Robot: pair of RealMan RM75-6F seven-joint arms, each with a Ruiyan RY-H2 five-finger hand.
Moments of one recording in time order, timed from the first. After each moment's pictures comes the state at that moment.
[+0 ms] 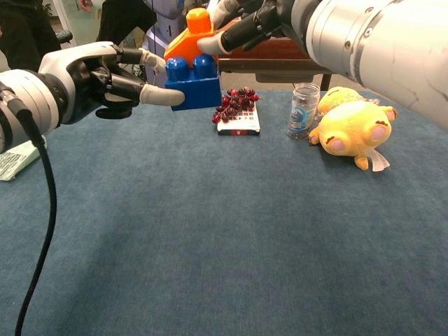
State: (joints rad) left arm -0.67 -1.59 -0.39 -1.94 0.78 1.22 0.01; right arm 0.88 -1.67 0.50 -1.95 -0.69 1.32 -0.36
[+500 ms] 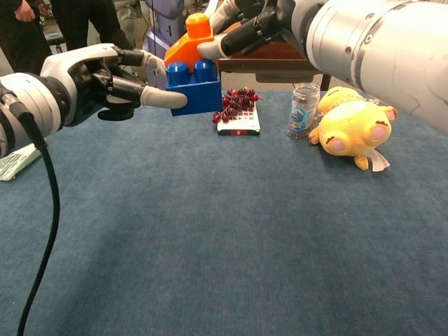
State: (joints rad) left arm -0.66 -1.60 -0.39 -1.93 0.80 1.21 0.01; right arm 0.88 -1.68 0.49 -1.95 -0.69 1.31 -0.34
